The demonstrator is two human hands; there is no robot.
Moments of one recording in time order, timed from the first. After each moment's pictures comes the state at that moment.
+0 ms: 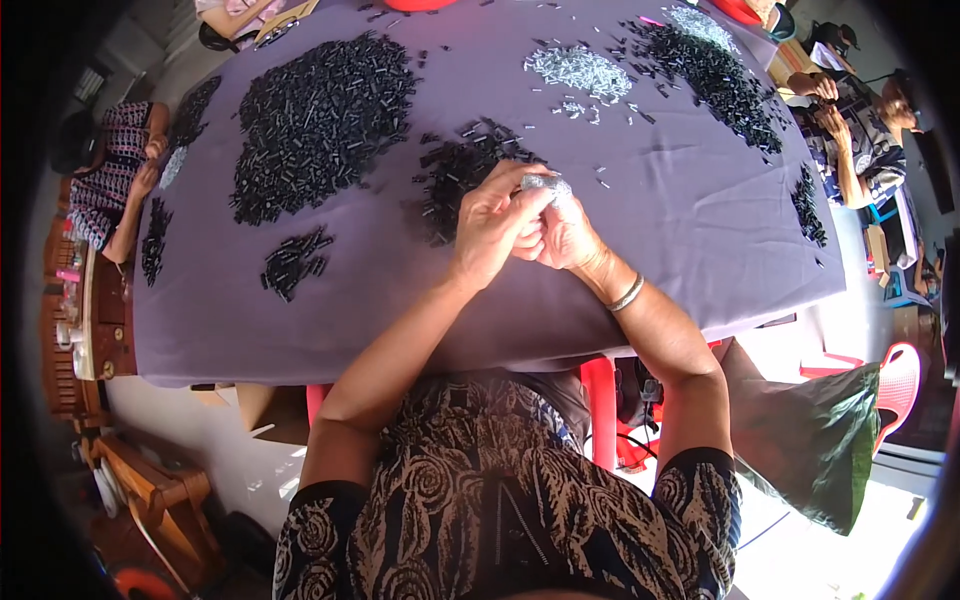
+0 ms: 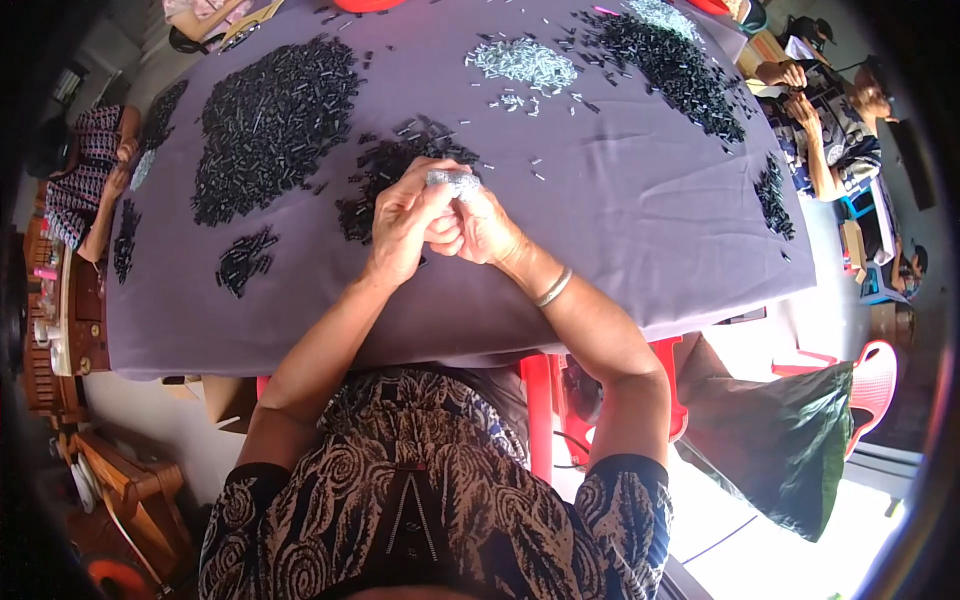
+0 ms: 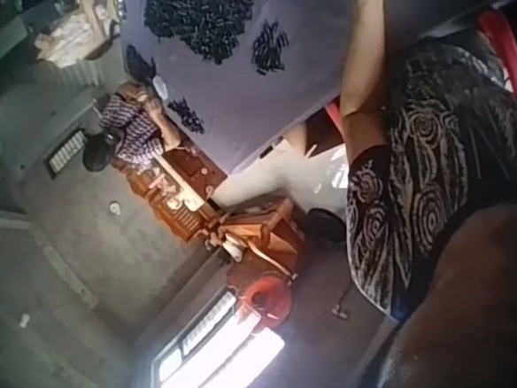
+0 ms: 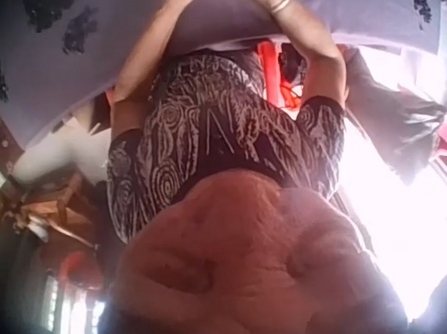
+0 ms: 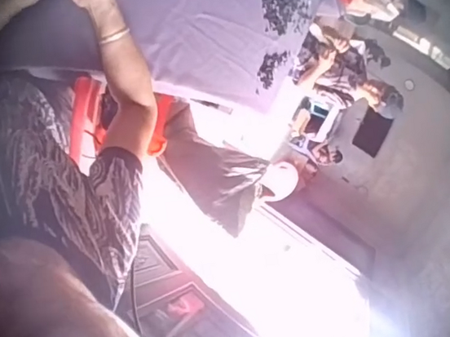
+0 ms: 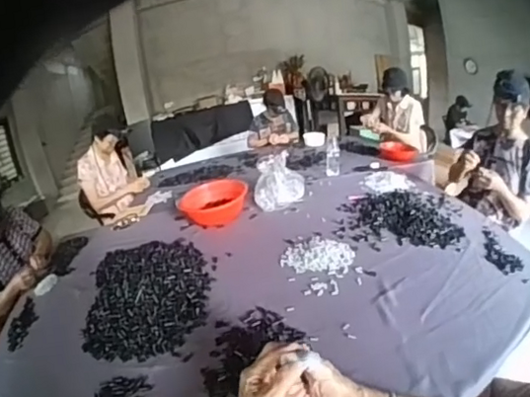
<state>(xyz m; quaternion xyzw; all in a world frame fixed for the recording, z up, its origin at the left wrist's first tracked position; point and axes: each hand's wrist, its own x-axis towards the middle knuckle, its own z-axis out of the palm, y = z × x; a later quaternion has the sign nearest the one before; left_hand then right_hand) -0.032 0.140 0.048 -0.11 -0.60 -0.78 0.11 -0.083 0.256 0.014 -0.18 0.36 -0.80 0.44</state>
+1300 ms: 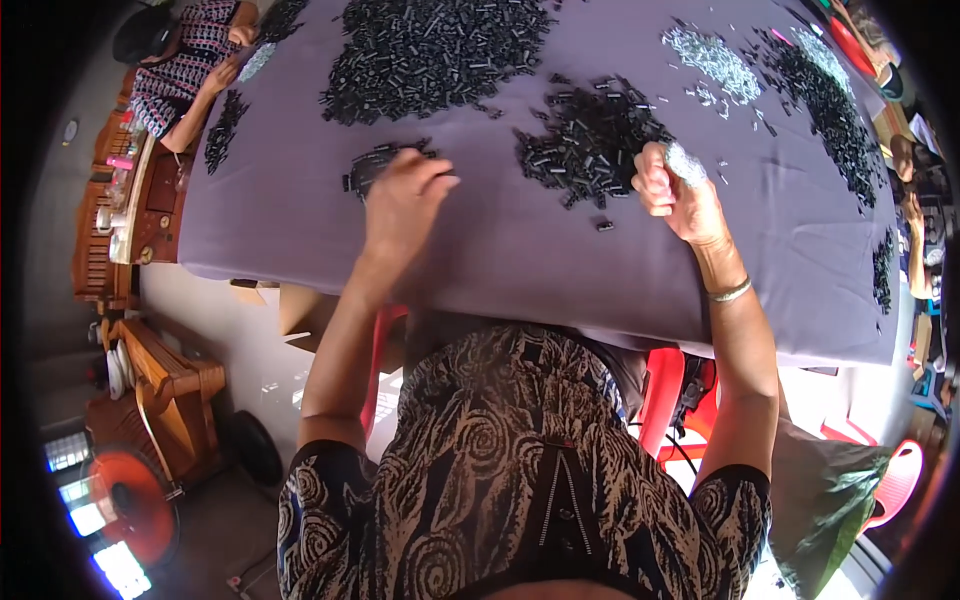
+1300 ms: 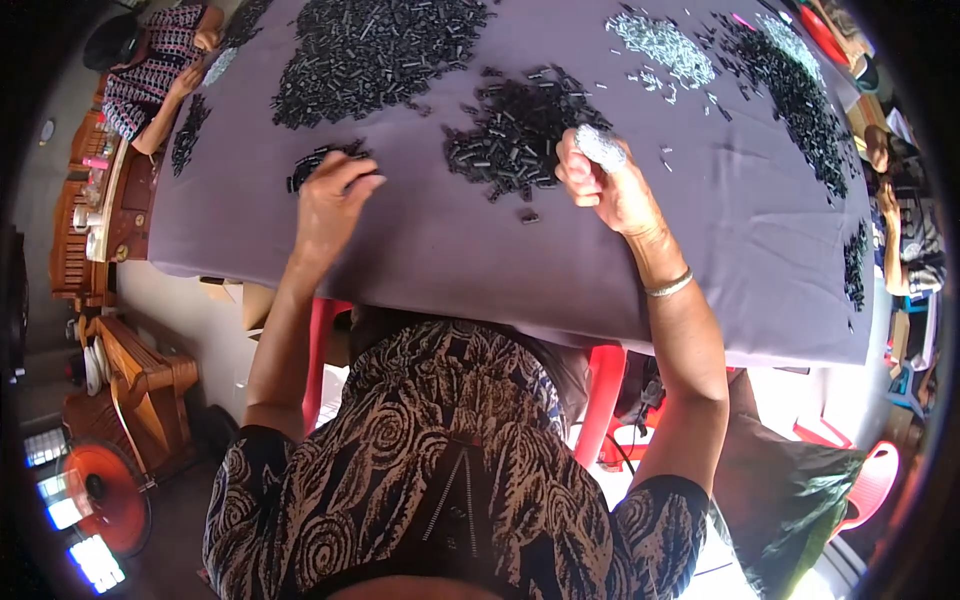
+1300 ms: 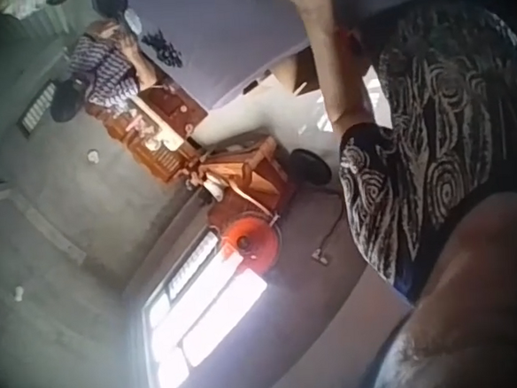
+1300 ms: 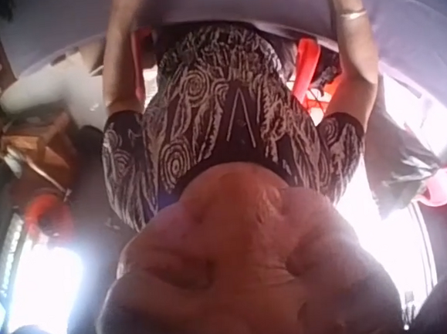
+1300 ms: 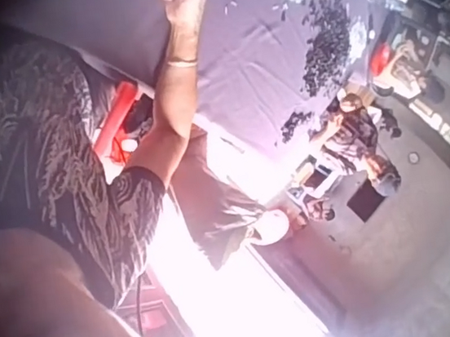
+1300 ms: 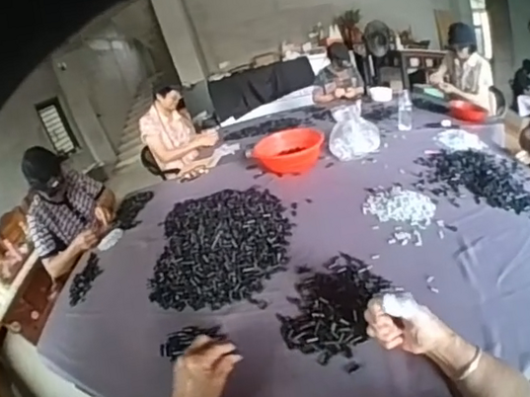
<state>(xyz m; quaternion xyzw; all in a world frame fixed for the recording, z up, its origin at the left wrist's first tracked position) 0.068 -0.034 0.029 0.03 -0.94 -0.22 0.25 -0.099 0.256 0.022 -0.28 0.45 -0.75 0.41</state>
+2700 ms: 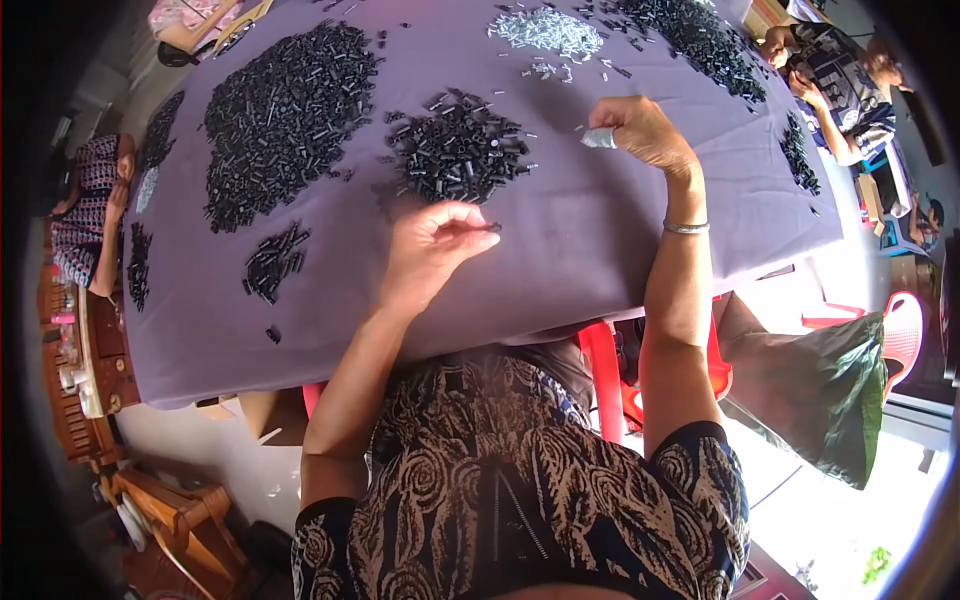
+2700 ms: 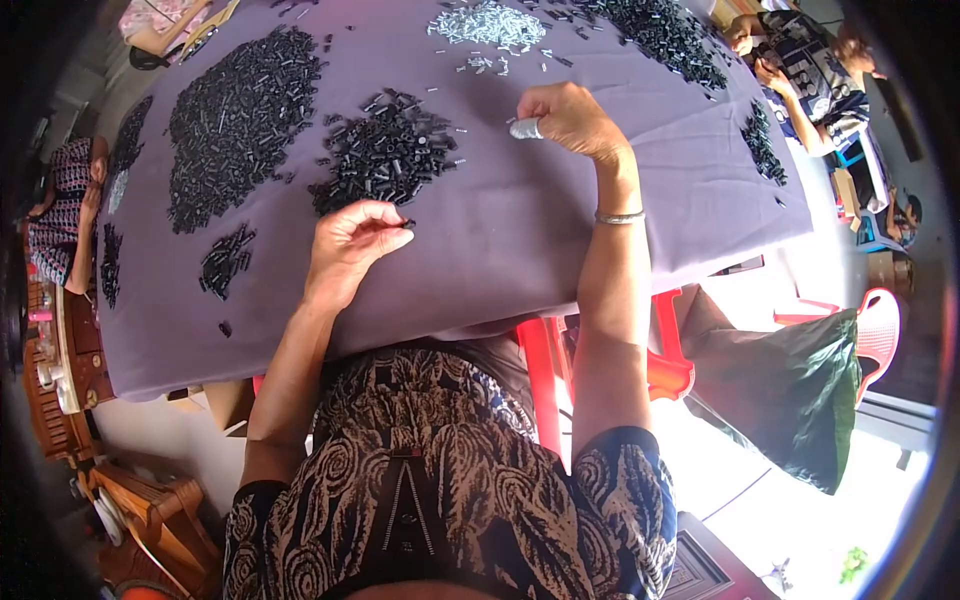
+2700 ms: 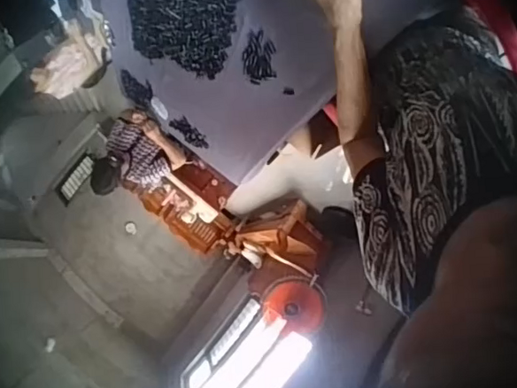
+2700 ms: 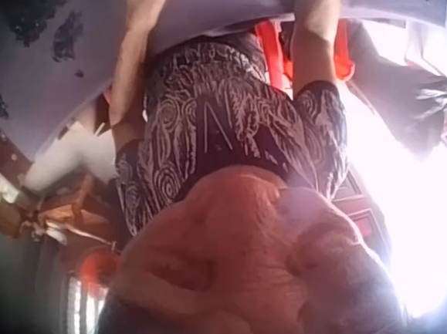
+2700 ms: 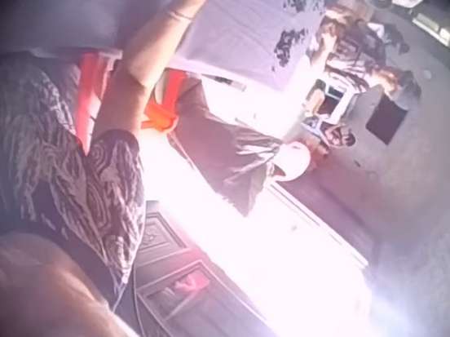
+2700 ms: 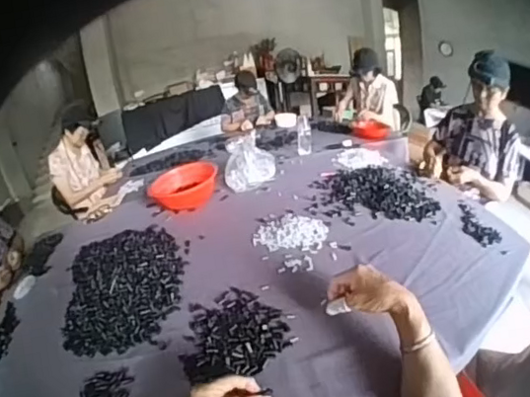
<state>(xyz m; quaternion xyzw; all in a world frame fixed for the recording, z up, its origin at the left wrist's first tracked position) 0.016 0.104 0.030 0.00 -0.68 -0.74 -0.03 -0.155 0.362 0.052 -0.25 0.90 -0.37 0.06</state>
